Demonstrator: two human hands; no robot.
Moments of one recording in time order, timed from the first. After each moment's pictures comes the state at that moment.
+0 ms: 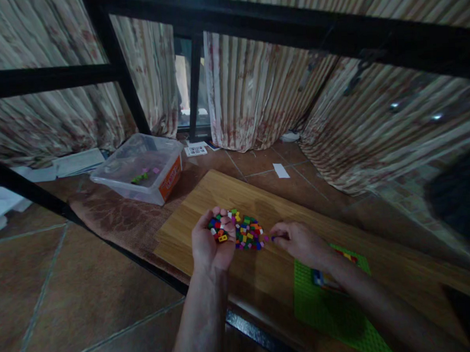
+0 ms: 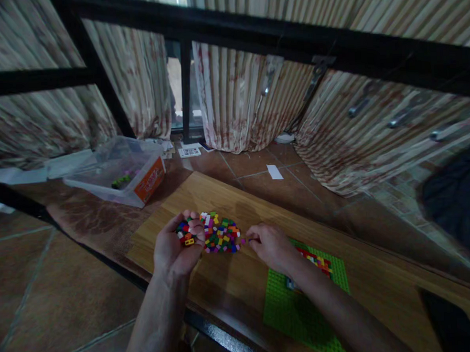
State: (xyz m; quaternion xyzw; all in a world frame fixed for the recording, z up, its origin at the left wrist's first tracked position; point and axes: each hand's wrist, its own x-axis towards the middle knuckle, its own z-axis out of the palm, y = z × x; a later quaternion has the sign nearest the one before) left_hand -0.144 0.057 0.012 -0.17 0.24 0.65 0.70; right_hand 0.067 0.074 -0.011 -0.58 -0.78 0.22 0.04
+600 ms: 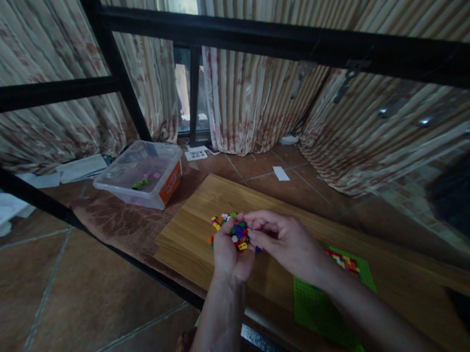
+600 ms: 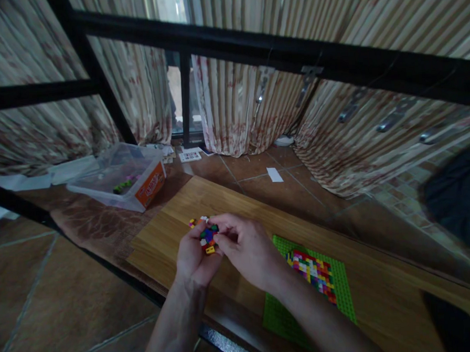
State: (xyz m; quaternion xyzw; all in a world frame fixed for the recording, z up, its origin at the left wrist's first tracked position) left_hand -0.105 0.055 0.009 -0.16 0.28 0.61 0.72; right_hand 0.009 0.053 0.041 -0.46 -0.70 0.44 0.32
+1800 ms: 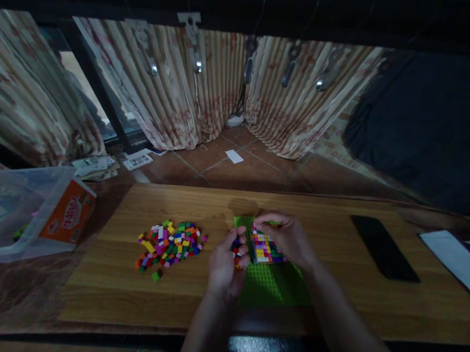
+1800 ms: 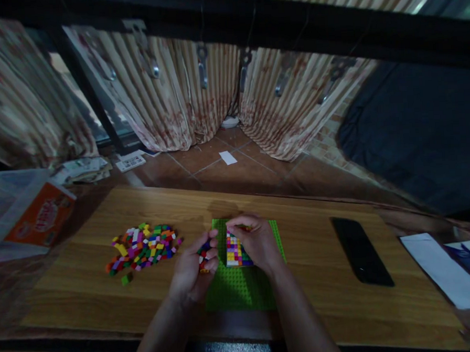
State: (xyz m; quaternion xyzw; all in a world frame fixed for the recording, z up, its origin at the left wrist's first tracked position) left_hand 0.003 0.028 -0.013 0.03 0.39 0.41 0.83; right_hand 0.152 0.018 -0.026 -0.64 -0.51 0.32 0.48
